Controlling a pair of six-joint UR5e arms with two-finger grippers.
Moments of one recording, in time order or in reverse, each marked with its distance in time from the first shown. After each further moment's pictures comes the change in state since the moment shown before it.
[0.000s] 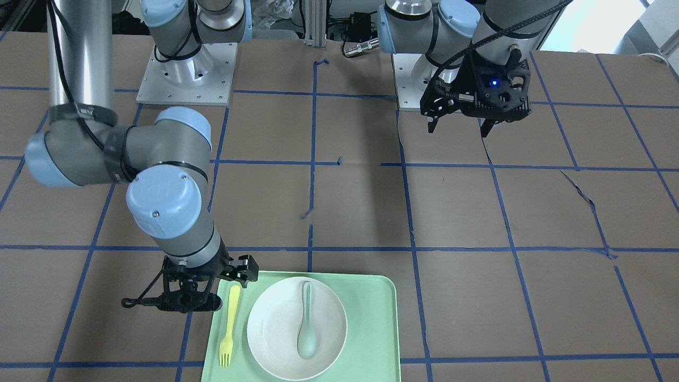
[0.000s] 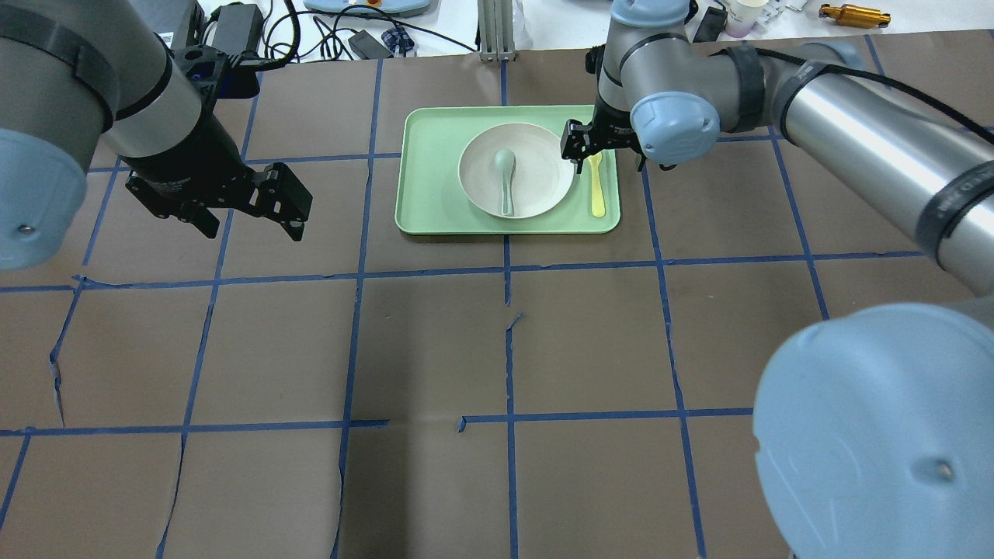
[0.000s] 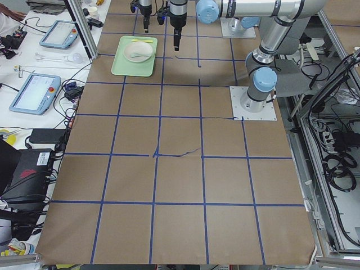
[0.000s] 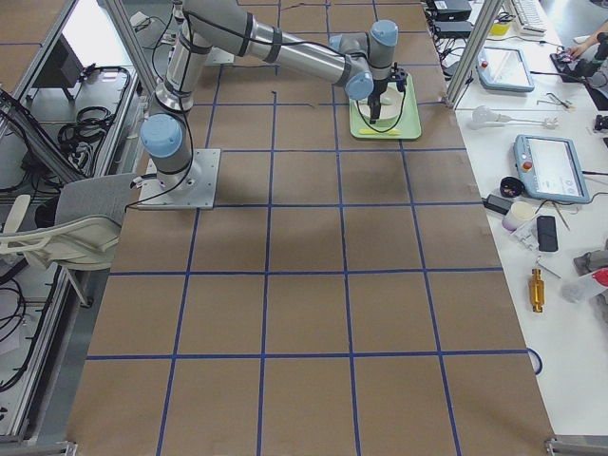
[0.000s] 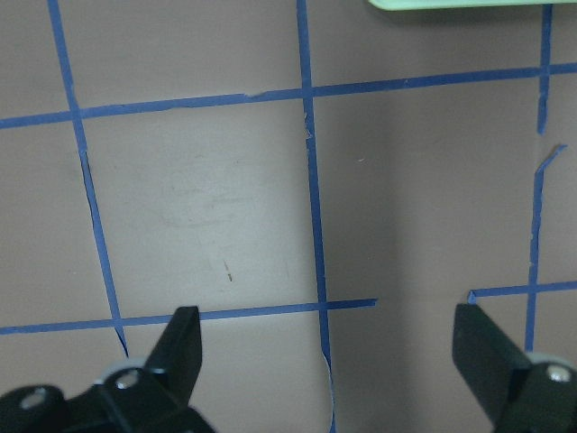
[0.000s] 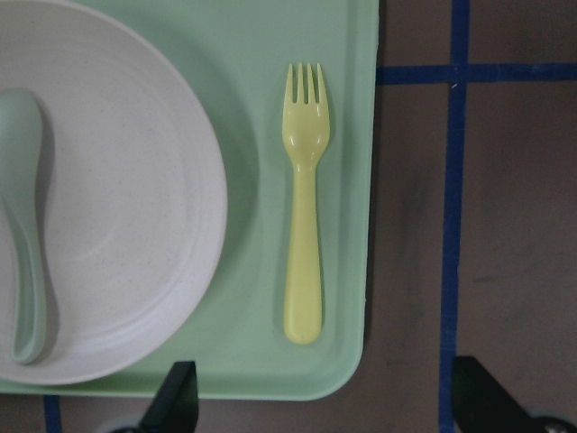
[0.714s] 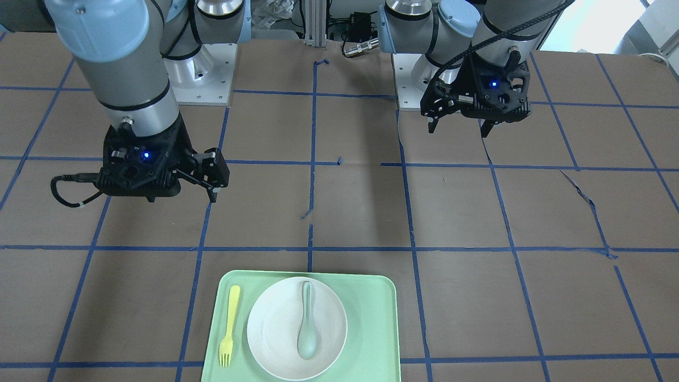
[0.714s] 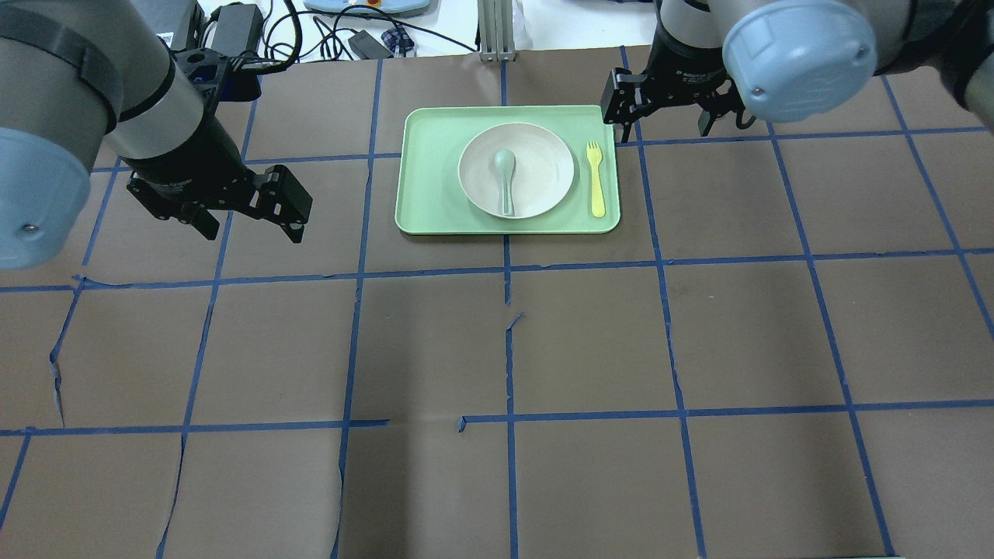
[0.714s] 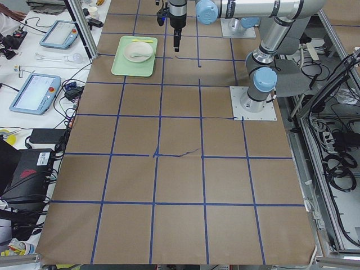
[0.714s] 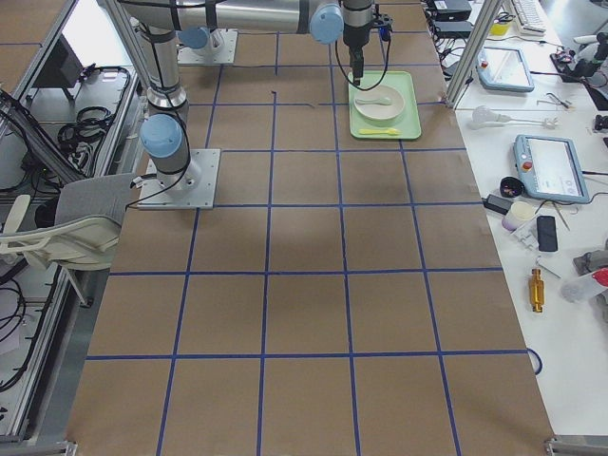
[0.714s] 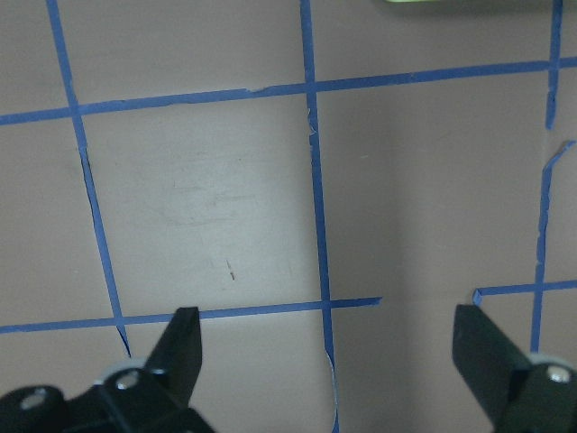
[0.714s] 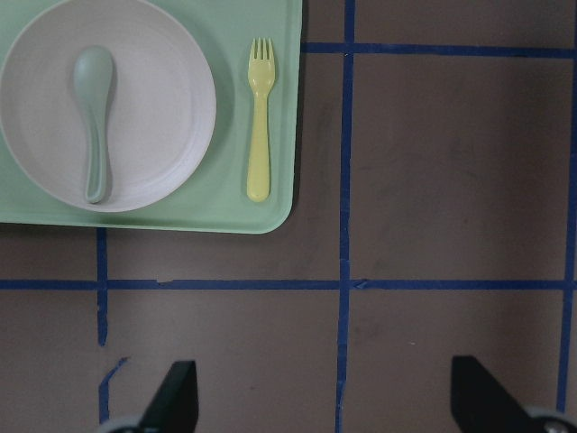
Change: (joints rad) left arm 0.000 0.004 -0.002 -0.004 0.005 0.002; right arm -0.014 -0.328 0.028 0.259 -0.033 -0.048
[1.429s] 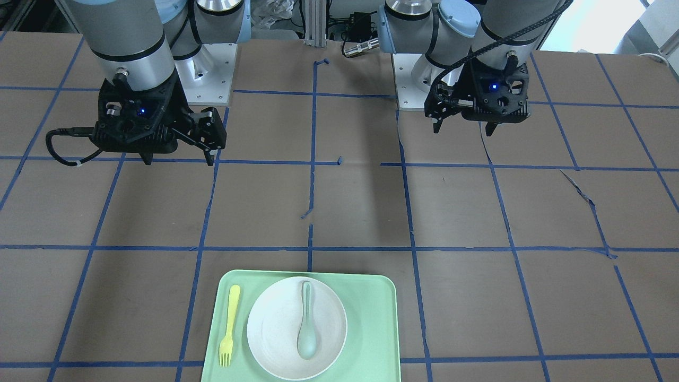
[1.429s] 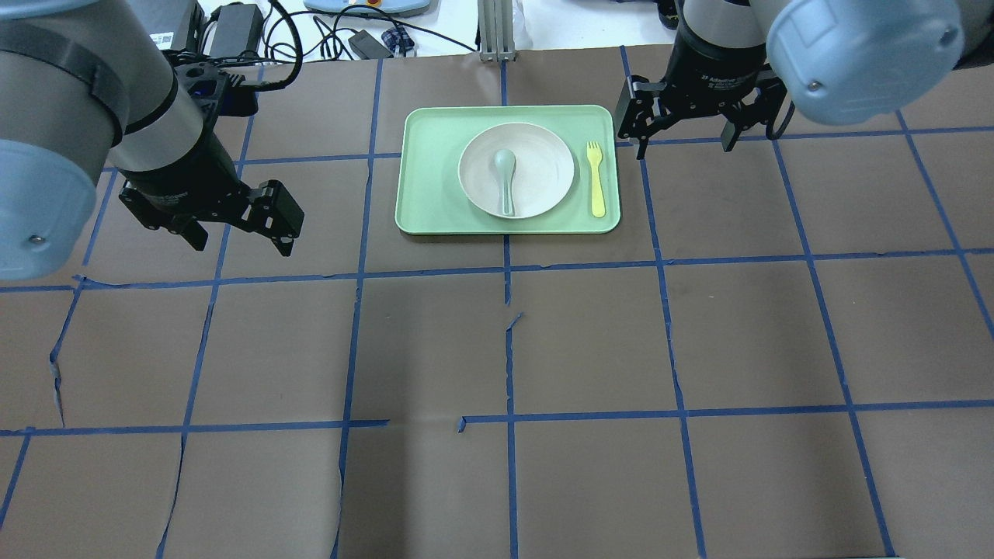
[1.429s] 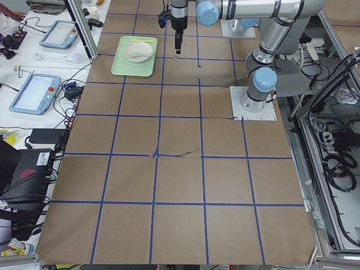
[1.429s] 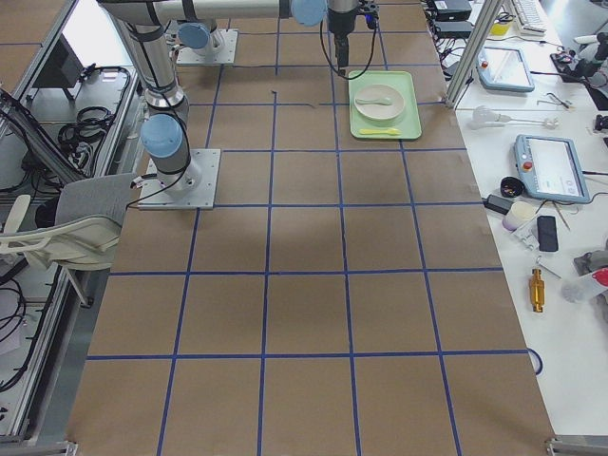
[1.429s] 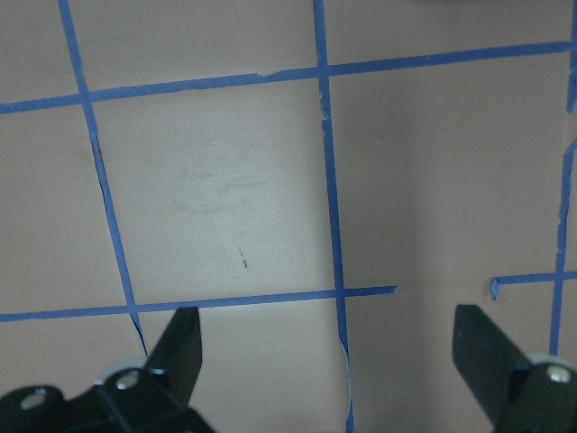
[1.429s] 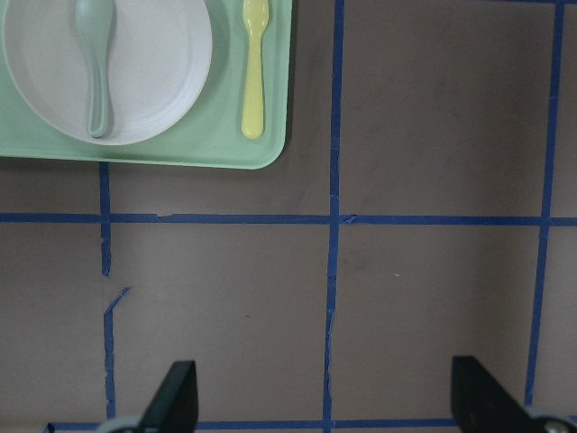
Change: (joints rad) left arm 0.001 0.002 -0.024 -0.002 0.058 0.005; right arm 0.003 -0.060 -0.004 0.124 -0.004 0.005
